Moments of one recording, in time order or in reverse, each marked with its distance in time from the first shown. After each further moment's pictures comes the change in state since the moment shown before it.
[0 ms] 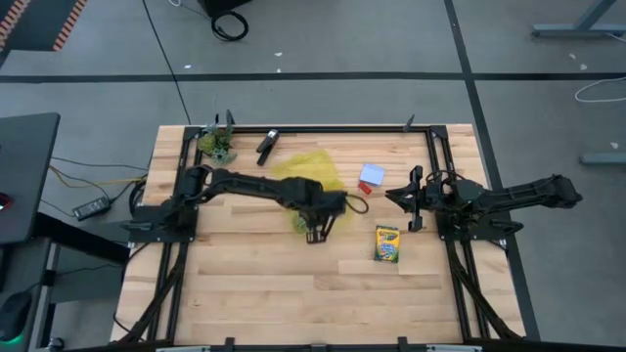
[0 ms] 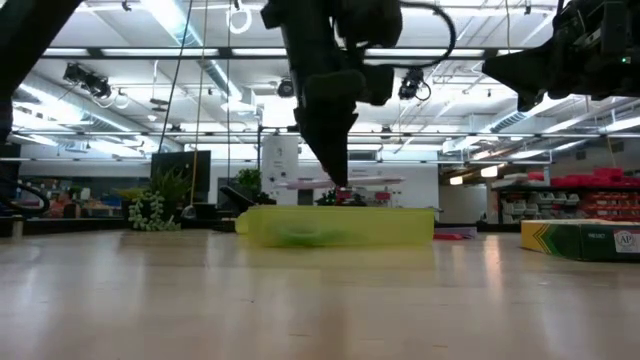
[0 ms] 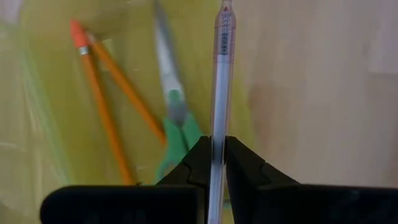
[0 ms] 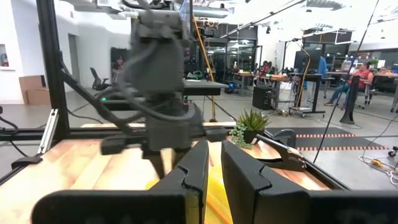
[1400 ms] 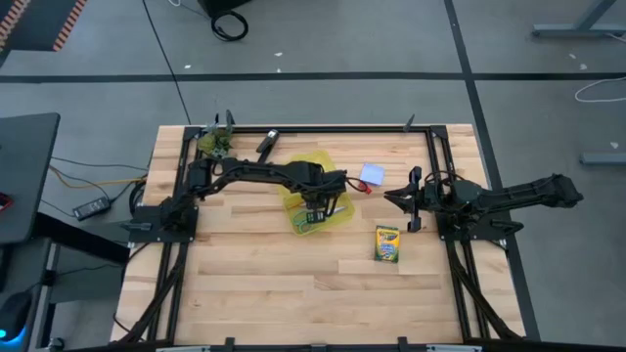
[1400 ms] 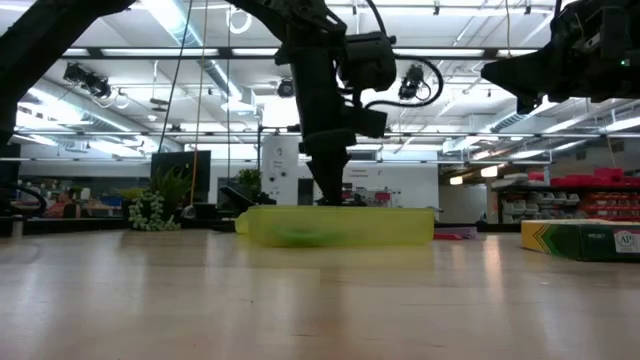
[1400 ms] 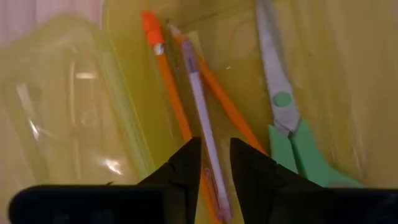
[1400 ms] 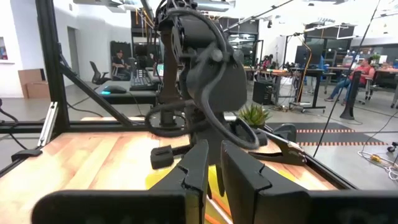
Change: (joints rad) left arm 0.122 0.064 0.000 0.032 -0.071 0.185; right arm 0.000 0.019 0.000 -0.008 0.000 0.000
